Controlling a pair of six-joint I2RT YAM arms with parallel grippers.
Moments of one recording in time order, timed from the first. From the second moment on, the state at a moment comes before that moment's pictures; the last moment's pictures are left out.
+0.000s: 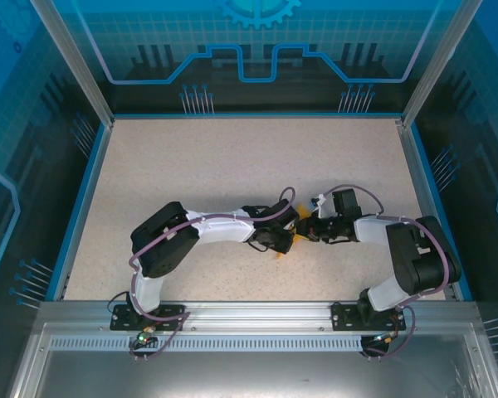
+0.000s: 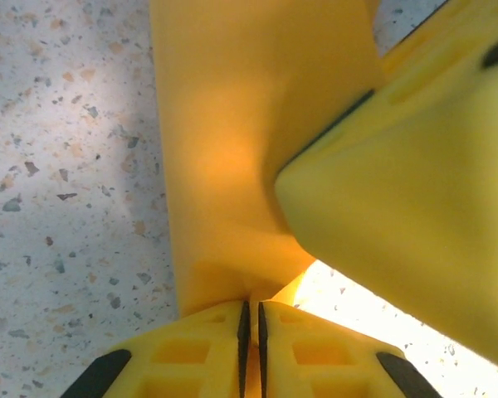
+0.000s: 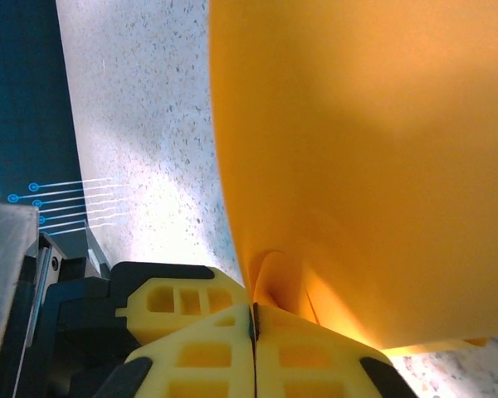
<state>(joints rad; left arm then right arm) -0.95 1.96 1.23 -0.39 0.10 -0.53 0.20 1.53 0.52 -0.01 -0.84 0.55</state>
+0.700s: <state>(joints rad) -0.98 1.84 1.13 -0.43 0.09 -0.53 0.20 1.57 0.52 -0.08 -0.78 0.50</state>
